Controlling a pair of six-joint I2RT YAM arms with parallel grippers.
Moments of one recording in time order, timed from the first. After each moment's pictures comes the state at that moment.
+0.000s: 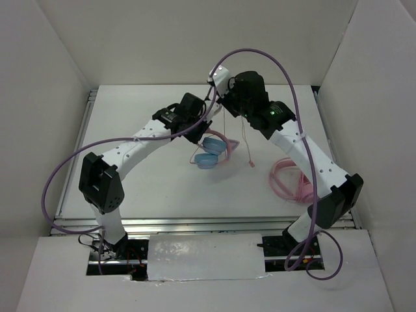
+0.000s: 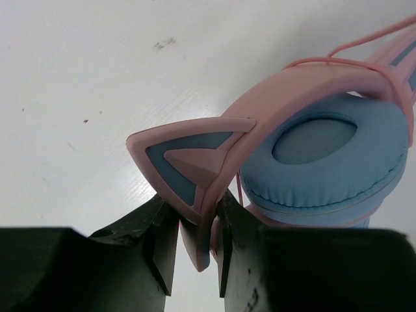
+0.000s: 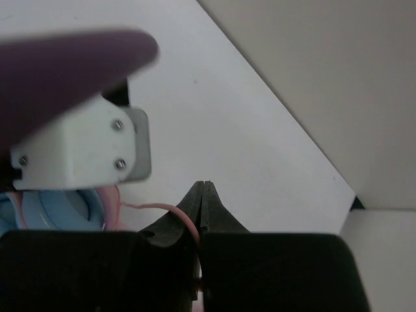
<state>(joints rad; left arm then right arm) -0.62 1.80 1.65 -0.71 -0.02 0.14 0.59 1.53 1.68 -0.56 0.11 -0.49</state>
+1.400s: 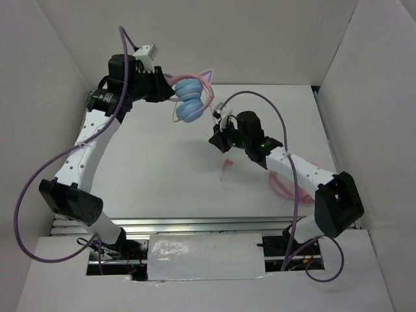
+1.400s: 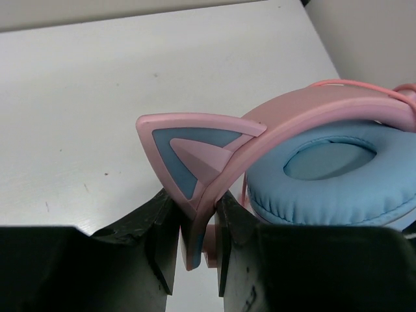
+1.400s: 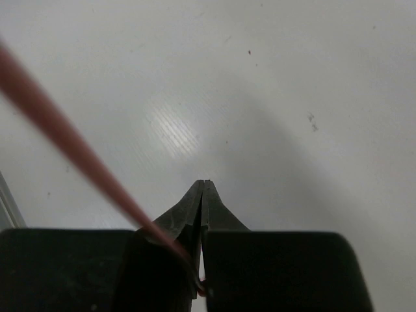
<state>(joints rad) -0.25 1.61 1.82 -0.63 0.29 -0.28 0.56 1.45 1.03 -0.01 -0.34 -0.07</state>
